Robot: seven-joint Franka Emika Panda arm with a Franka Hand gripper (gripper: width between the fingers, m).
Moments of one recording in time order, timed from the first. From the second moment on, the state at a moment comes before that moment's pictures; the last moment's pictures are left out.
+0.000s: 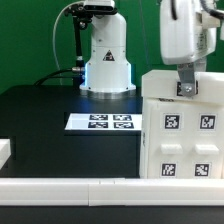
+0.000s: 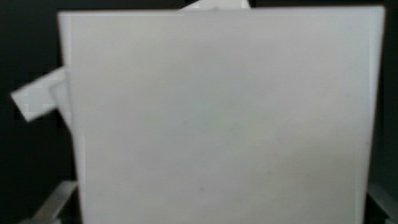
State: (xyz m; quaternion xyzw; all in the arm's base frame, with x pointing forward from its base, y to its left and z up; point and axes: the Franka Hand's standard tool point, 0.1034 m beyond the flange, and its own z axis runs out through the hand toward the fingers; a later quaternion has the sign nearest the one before) arm 0.625 0.087 0.147 -0.50 0.86 0.02 0.09
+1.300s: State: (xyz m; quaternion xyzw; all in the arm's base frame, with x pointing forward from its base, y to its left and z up) arm 0.626 0.098 0.185 -0.89 0.45 0.00 0.08
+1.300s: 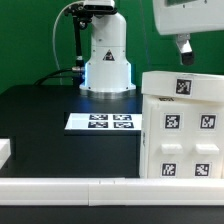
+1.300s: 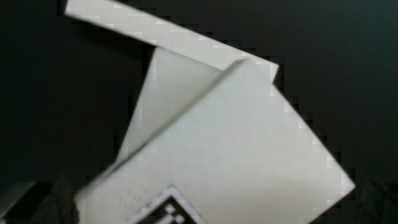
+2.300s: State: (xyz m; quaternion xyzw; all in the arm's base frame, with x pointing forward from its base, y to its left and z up) arm 0.629 0.080 0.193 -0.99 -0.08 -0.06 0.04
